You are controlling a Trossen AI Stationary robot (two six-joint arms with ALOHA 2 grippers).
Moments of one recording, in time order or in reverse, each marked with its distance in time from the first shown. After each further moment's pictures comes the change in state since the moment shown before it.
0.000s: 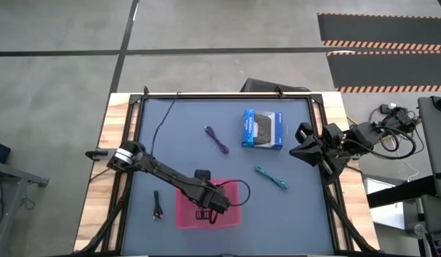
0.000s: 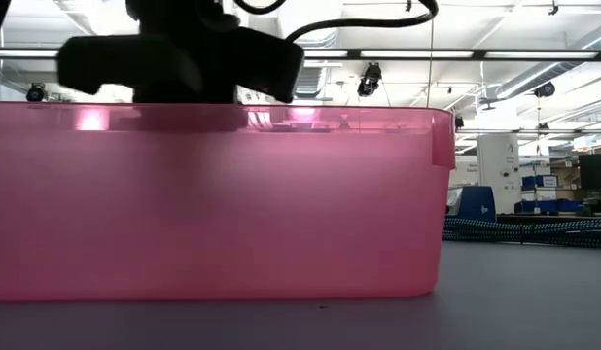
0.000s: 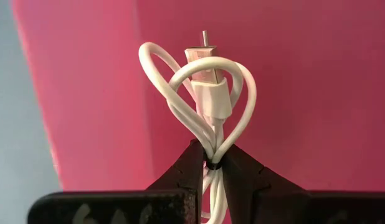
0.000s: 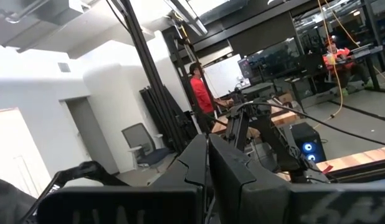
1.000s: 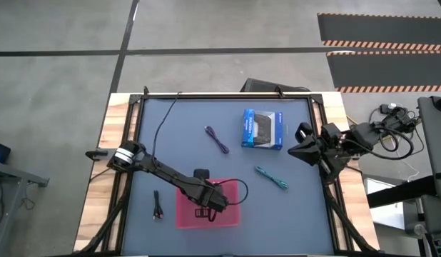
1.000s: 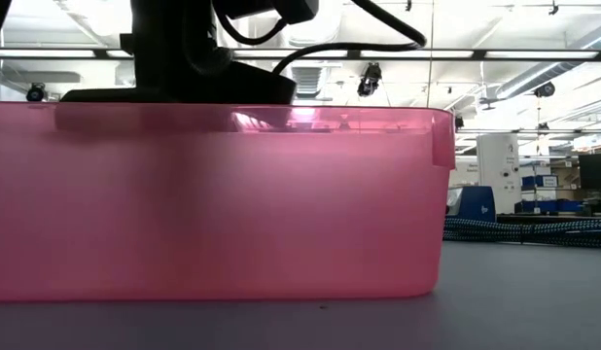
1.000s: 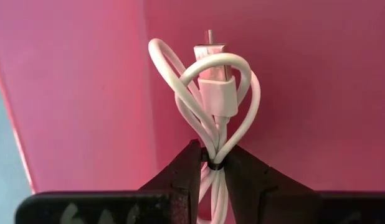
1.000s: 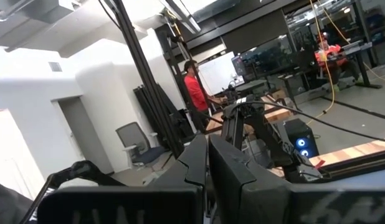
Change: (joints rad) left arm 0.003 0.000 -0.080 0.070 -0.021 -0.003; right arm 0.000 0.000 0.000 -0.021 0.026 0.014
